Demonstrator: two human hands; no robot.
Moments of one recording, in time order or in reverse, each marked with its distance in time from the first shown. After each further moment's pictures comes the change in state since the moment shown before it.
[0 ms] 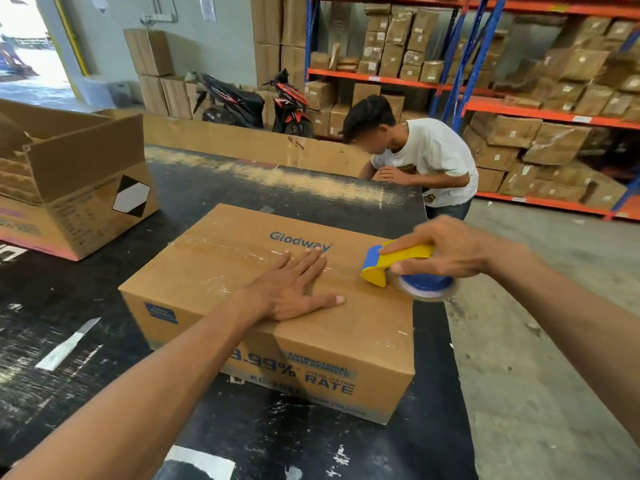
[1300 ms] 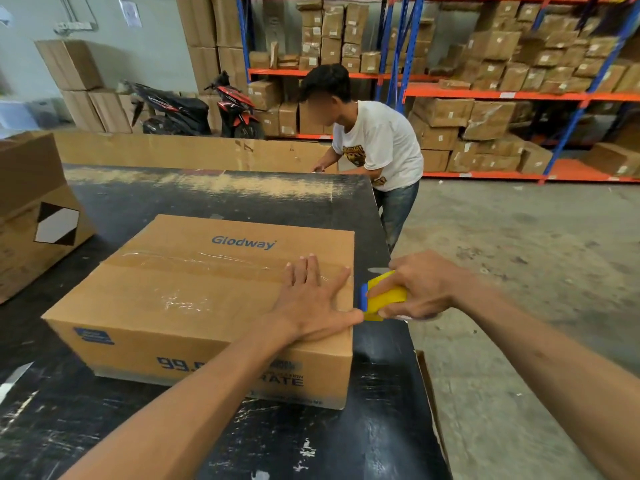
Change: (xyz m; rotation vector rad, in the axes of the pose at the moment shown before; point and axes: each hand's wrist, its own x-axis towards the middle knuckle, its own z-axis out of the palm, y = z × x) left_hand 0.025 0.120 0.014 0.014 0.057 0.012; right_hand -0.079 0.020 0.065 -0.240 -0.078 0.092
